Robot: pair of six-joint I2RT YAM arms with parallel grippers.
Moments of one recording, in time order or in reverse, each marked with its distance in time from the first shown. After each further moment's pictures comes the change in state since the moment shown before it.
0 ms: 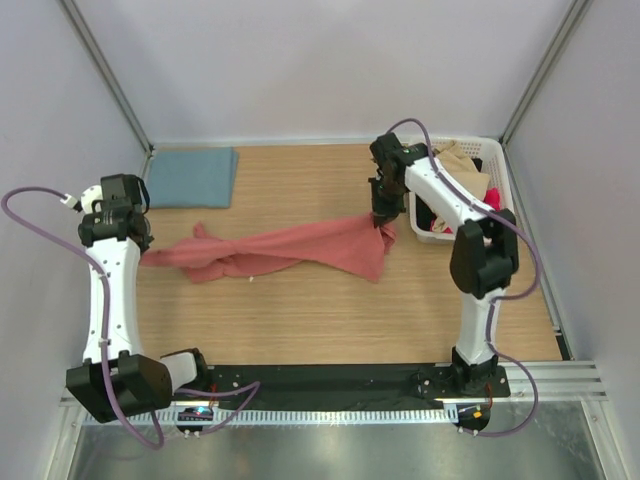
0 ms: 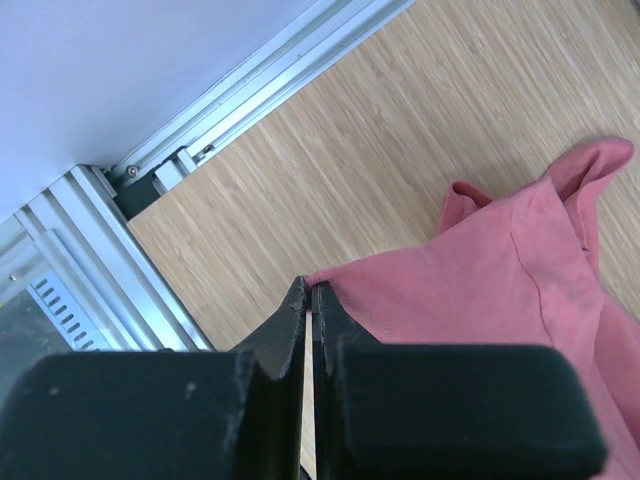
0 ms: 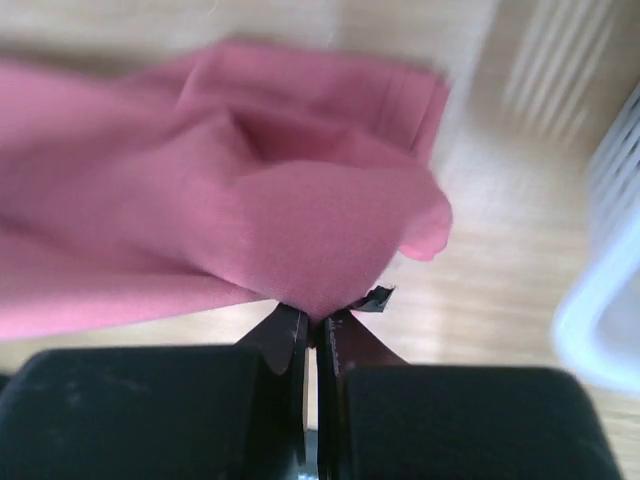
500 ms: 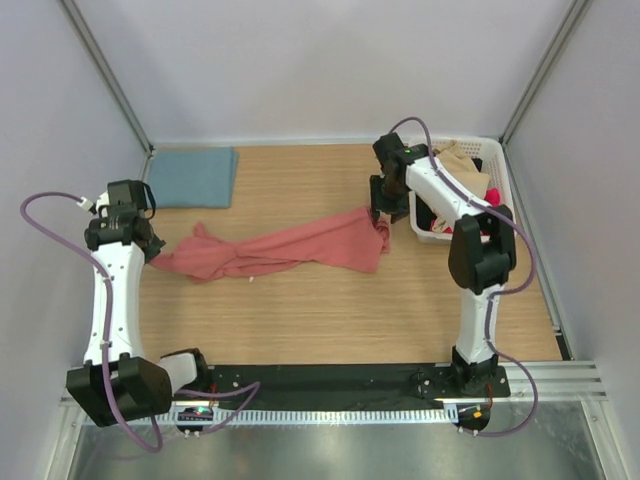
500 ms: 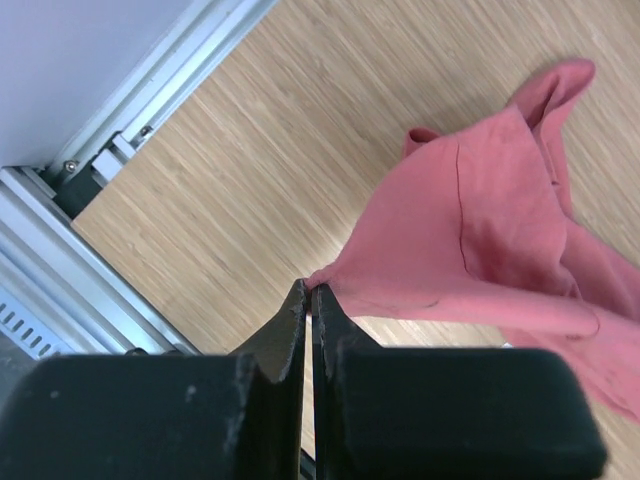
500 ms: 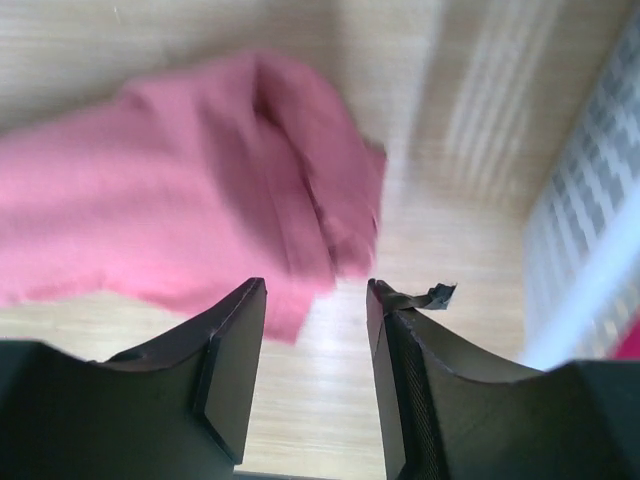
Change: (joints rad) left arm -0.021 -0.012 -0.043 0.028 0.131 0.048; right arm -0.025 0.199 0.144 0.050 0.106 -0.038
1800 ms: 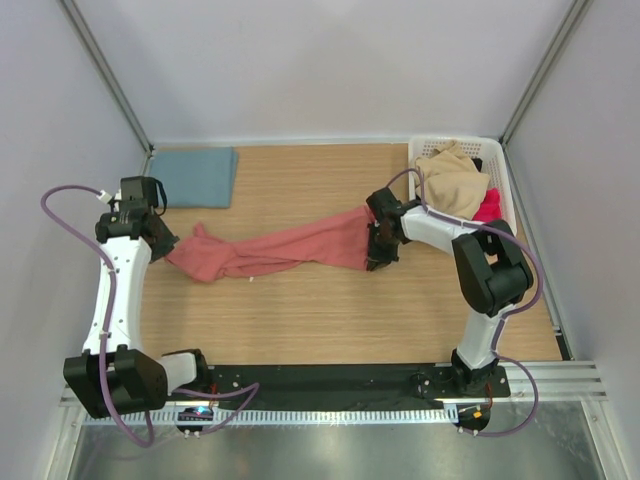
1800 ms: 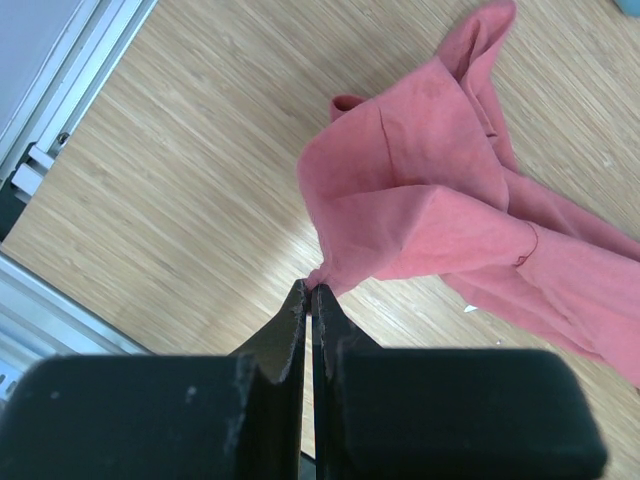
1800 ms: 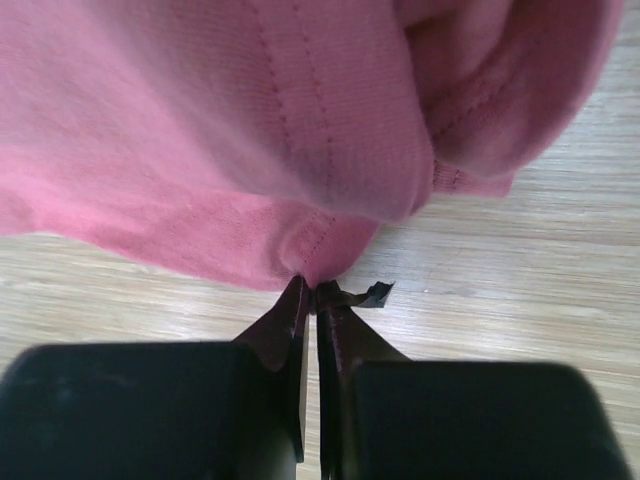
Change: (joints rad) left arm -0.072 0.034 -0.022 0.046 0.112 0.012; right arm 0.100 -0.253 -0.676 0.404 -0.122 0.238
